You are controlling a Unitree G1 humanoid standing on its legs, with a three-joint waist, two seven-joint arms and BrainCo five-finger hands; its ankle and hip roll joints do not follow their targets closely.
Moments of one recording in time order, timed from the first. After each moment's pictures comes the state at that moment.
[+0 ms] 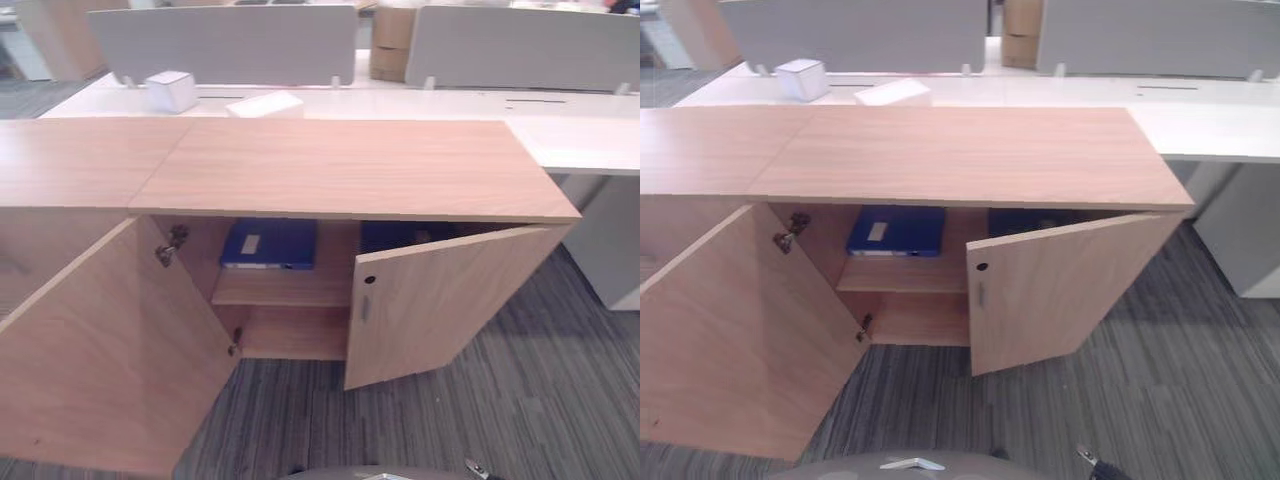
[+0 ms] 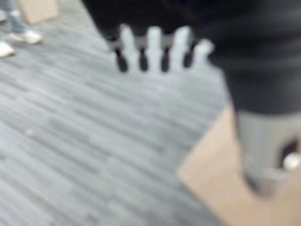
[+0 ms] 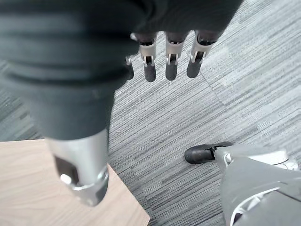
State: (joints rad) left arm 0.16 0.38 0.28 1.32 -0.24 -0.01 0.22; right arm 0.03 -0.24 -0.01 1.31 0.63 0.11 0.09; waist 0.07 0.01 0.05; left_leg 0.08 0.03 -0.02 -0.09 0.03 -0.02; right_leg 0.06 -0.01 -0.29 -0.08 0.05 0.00
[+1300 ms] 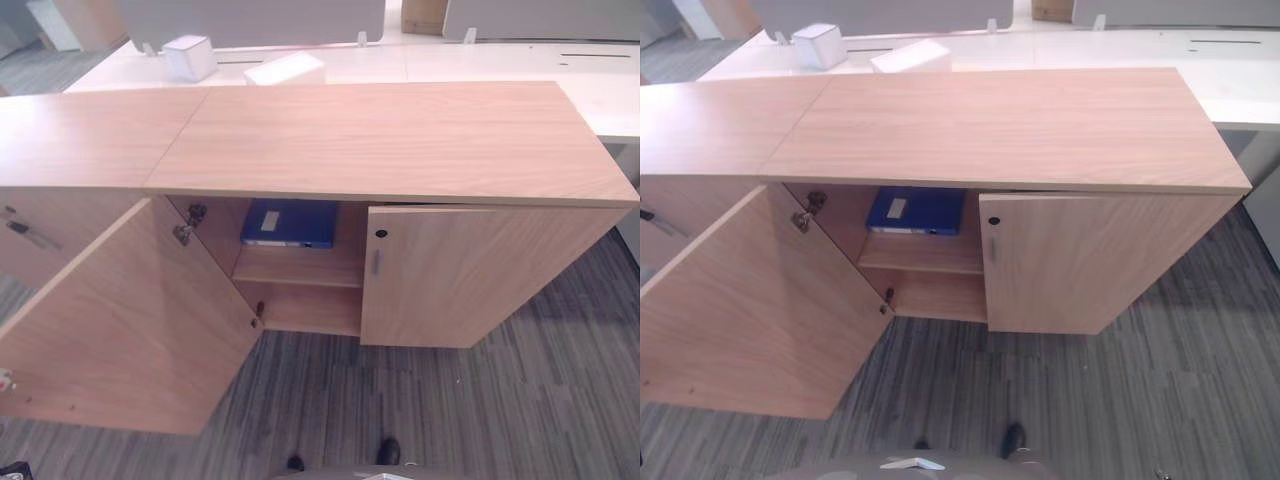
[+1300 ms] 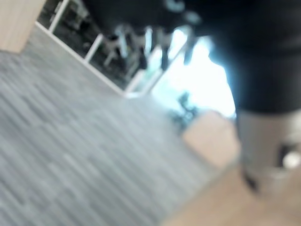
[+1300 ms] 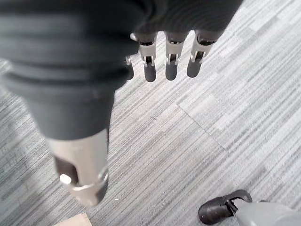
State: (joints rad) left arm 0.20 0.59 0.55 0.87 -0.26 -0.01 0.34; right arm 0.05 -0.44 -0.29 1.43 0.61 0.15 0.09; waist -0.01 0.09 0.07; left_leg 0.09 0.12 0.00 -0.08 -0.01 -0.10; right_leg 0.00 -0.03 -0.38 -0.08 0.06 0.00
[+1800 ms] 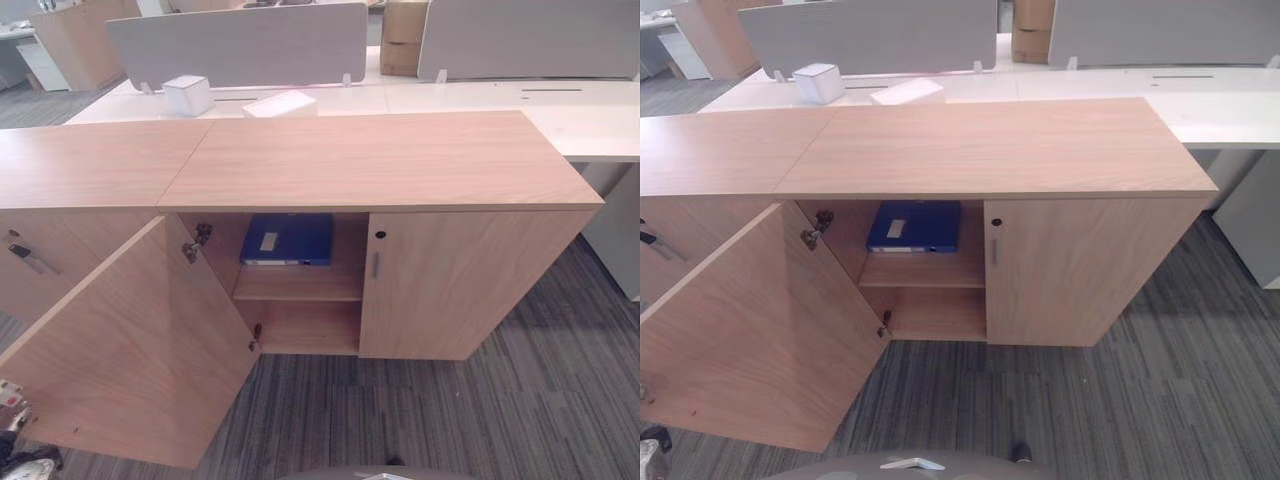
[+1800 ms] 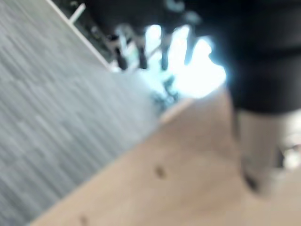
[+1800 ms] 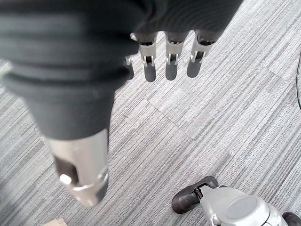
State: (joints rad) left arm 0.25 0.44 0.54 0.61 -0.22 -0.01 0.38; right arm 0.12 -0.38 -0.29 1.46 0.61 0.16 0.10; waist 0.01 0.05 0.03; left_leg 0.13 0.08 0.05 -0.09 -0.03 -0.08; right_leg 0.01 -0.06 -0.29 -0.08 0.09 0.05
